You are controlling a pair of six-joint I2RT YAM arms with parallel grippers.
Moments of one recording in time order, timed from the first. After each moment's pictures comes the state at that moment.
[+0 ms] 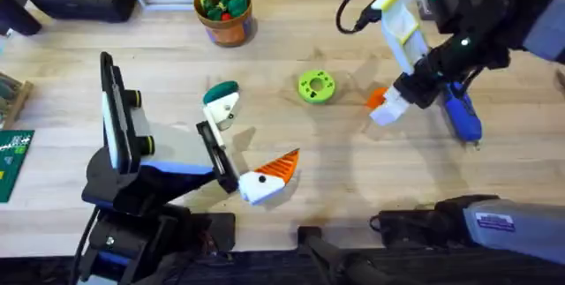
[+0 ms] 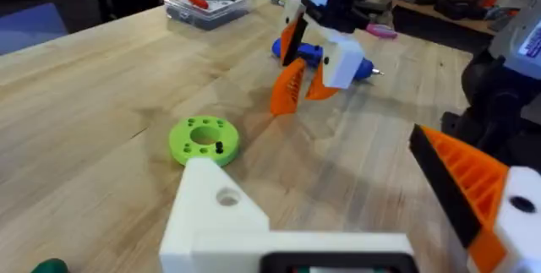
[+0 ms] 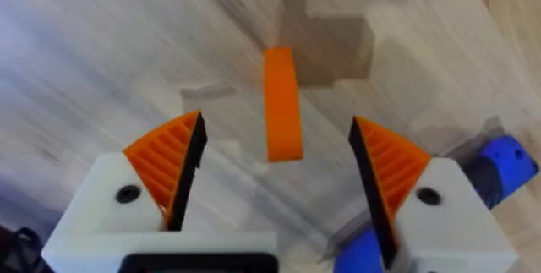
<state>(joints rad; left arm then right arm) -0.23 0.01 0.01 -0.08 0.88 -0.09 0.14 1.43 1.02 -1.02 -0.08 -0.64</state>
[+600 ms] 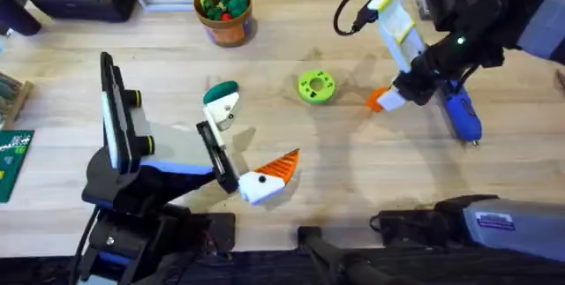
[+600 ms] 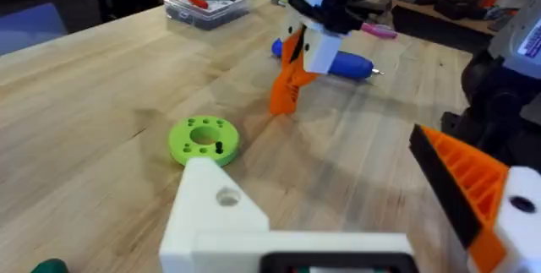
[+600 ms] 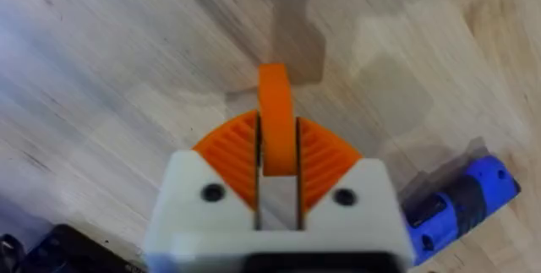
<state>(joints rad) -0.23 0.01 0.01 -0.08 0.88 -0.09 0.14 1.45 1.02 -0.97 -0.09 -0.68</state>
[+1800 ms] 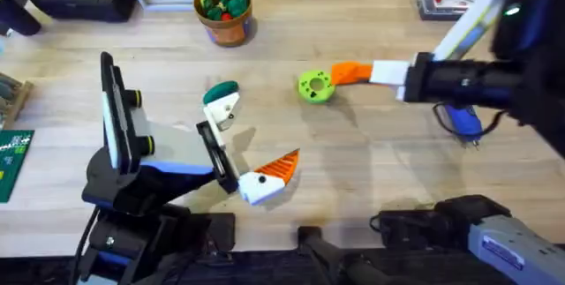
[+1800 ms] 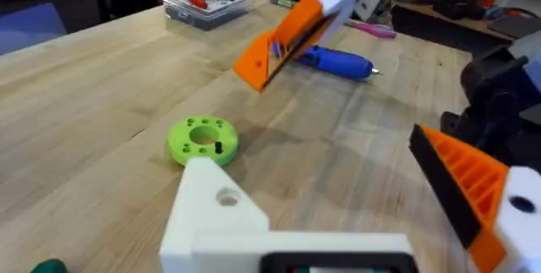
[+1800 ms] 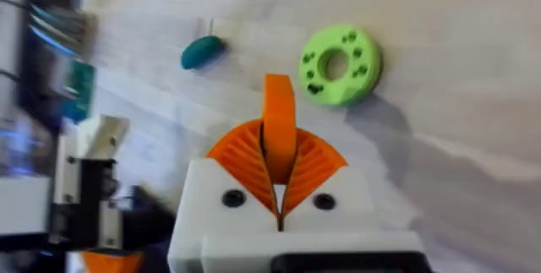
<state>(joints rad) -0.23 0.01 0.01 -0.08 0.88 -0.09 0.14 0.93 0.69 -0.53 -0.60 0.32</state>
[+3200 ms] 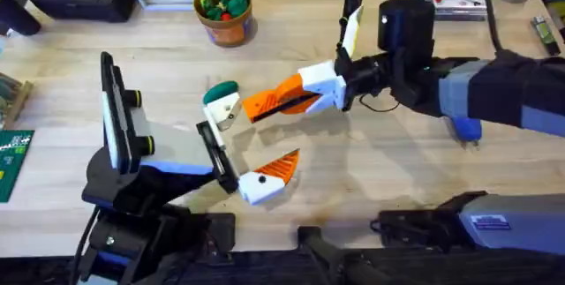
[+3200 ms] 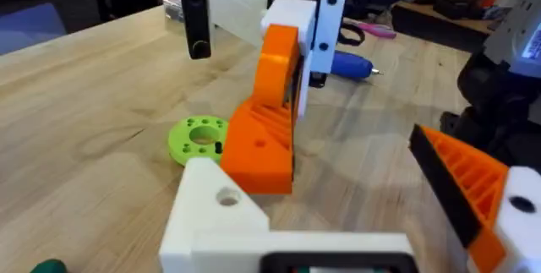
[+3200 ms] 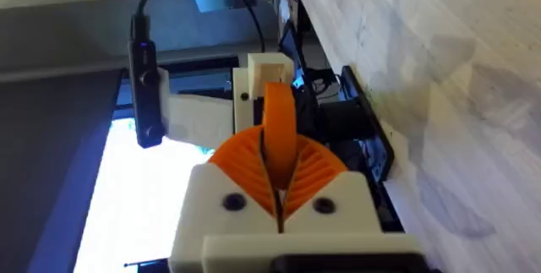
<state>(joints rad) -0.23 0.01 0.01 -0.08 0.88 -0.09 0.39 1.52 0.66 0.31 -1.34 1.07</state>
